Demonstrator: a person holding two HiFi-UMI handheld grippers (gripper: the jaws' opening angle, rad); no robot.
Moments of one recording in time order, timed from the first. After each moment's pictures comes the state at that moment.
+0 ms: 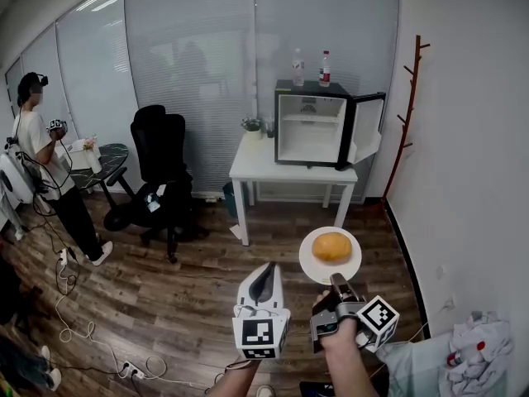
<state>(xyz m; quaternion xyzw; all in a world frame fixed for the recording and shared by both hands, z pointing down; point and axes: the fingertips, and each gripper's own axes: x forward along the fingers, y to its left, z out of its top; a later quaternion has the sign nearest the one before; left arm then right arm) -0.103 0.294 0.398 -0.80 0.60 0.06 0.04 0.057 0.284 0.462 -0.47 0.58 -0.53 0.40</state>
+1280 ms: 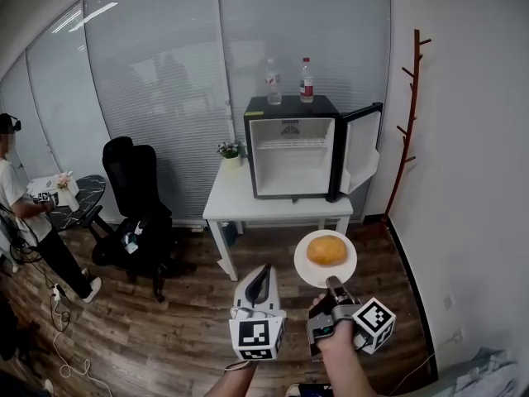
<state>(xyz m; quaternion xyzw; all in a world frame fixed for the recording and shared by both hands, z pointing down) -0.023 0.014 0.384 -0.80 0.59 0.05 0.06 0.133 0.014 0.457 -0.46 0.58 -0.54 0.41</state>
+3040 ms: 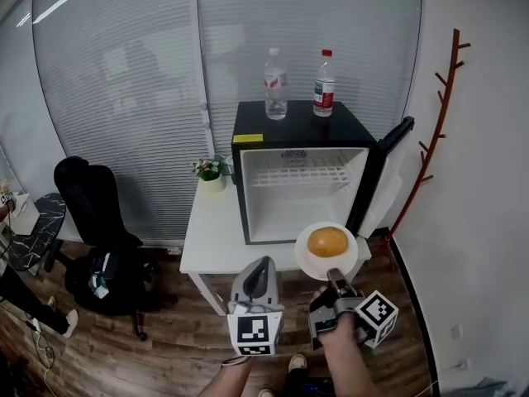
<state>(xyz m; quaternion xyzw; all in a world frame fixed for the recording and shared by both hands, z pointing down) -0.070 -0.364 0.401 -0.83 0.56 0.06 0.05 0.091 -0.351 0.464 -0.50 0.55 -0.52 0.42</state>
